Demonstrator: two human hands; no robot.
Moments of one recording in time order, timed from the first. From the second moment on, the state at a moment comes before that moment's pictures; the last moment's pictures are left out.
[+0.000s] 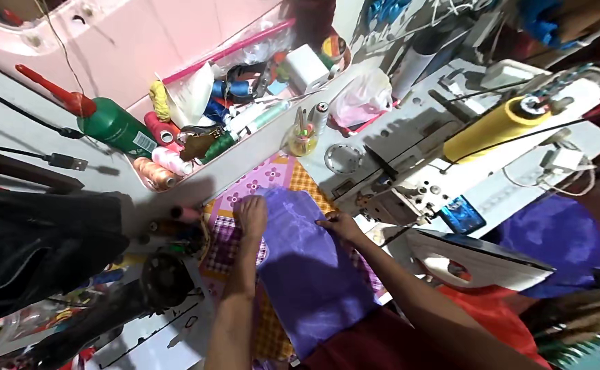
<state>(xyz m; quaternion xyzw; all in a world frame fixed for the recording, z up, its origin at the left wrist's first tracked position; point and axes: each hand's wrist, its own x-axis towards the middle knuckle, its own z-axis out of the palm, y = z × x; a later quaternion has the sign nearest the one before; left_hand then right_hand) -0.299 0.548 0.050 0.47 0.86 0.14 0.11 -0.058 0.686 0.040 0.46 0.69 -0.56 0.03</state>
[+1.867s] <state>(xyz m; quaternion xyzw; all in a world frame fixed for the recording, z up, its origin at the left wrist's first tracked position) -0.194 0.506 0.052 0.32 0.90 0.30 0.00 -0.032 0.620 0.037 0.28 0.92 -0.27 -0.03</state>
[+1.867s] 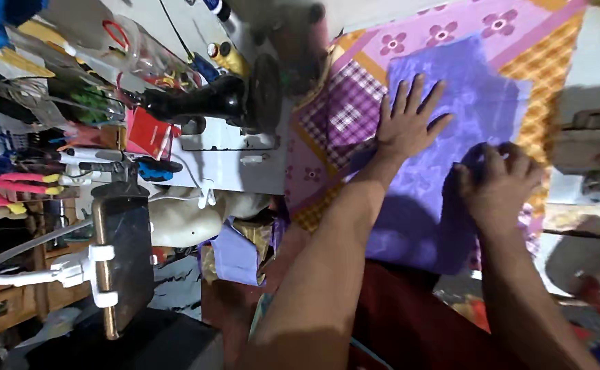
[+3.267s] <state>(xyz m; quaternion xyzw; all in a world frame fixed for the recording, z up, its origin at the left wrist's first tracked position) -0.099 0.425 0.004 0.30 0.94 0.13 0.12 0.185 0.605 0.166 0.36 0.86 -0.34 -0.12</state>
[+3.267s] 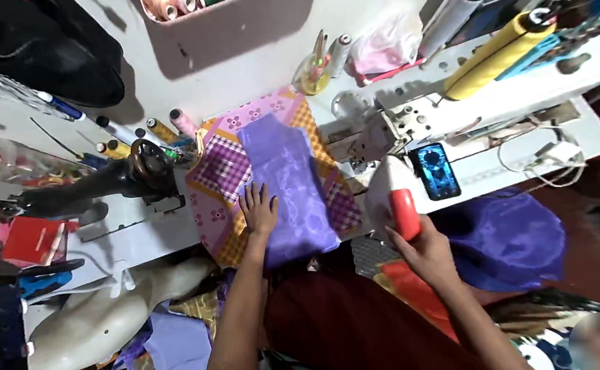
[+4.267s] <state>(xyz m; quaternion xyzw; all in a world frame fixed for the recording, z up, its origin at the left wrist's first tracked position) -0.116 0.428 -0.009 0.27 0.95 0.12 0.07 -0.110 0.598 0.115 0.22 0.92 -0.29 0.11</state>
